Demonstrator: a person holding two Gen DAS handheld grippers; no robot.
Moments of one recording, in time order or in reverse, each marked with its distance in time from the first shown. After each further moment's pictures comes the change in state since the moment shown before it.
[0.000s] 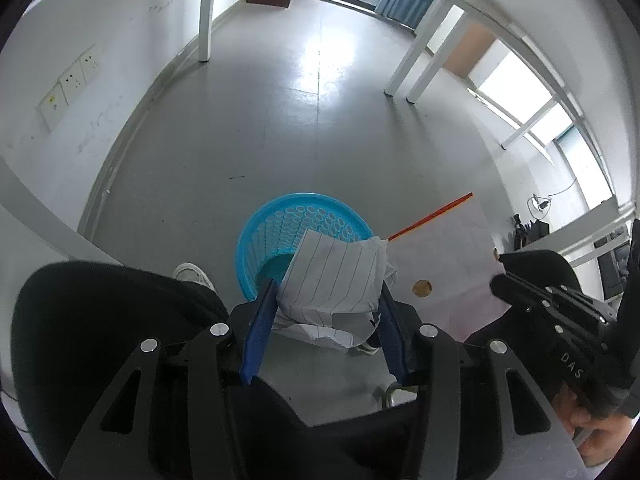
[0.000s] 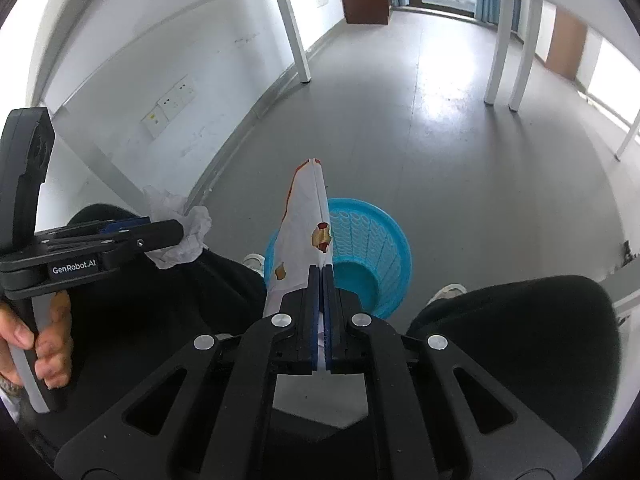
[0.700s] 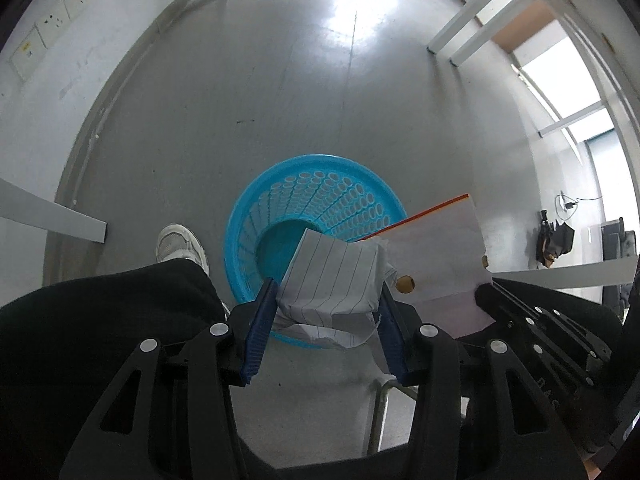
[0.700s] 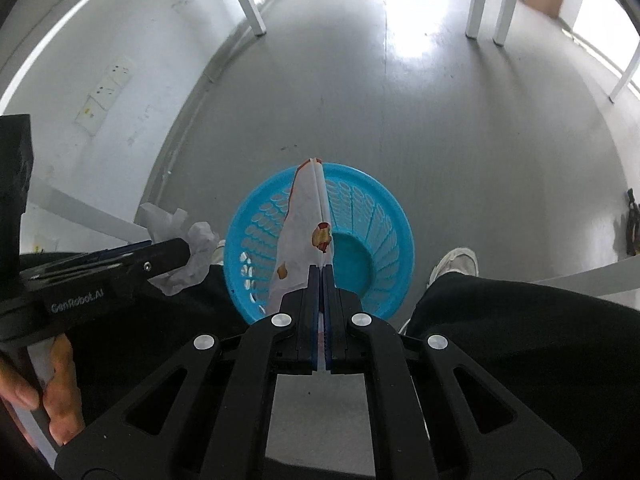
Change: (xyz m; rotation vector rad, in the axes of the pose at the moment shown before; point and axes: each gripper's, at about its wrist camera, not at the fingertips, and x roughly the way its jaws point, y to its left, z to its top) left arm 0.113 0.018 0.039 -0.128 0.218 0.045; right arm 0.120 -0.030 0.027 0.149 0.201 -0.060
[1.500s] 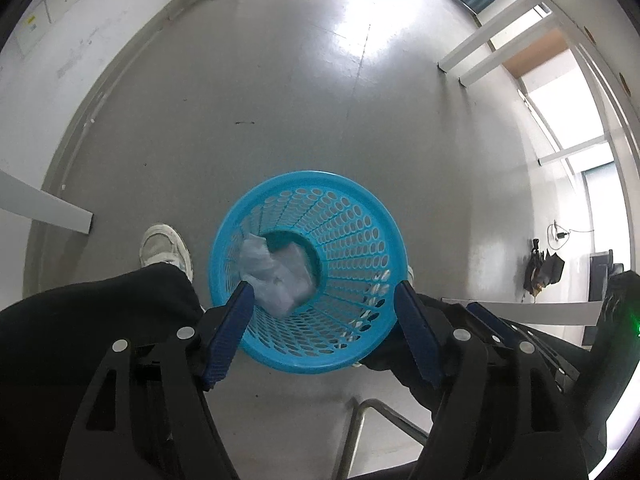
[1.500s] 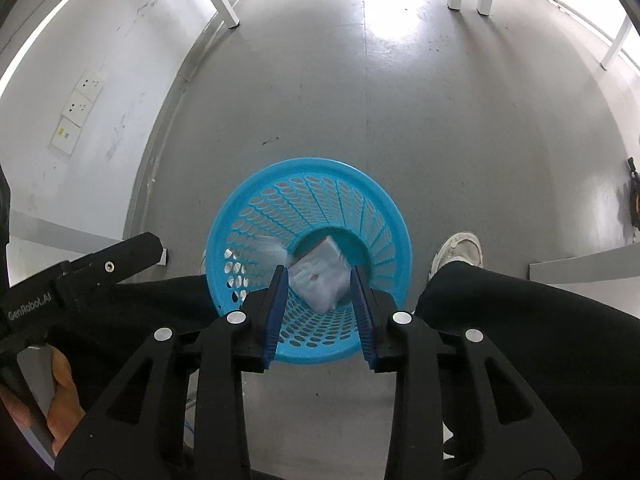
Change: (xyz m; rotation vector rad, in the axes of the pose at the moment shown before) left arm 0.013 0.006 0.018 -0.100 -0.026 -0.053; right arm 0.034 -0.019 0.015 0.089 0.048 -0.001
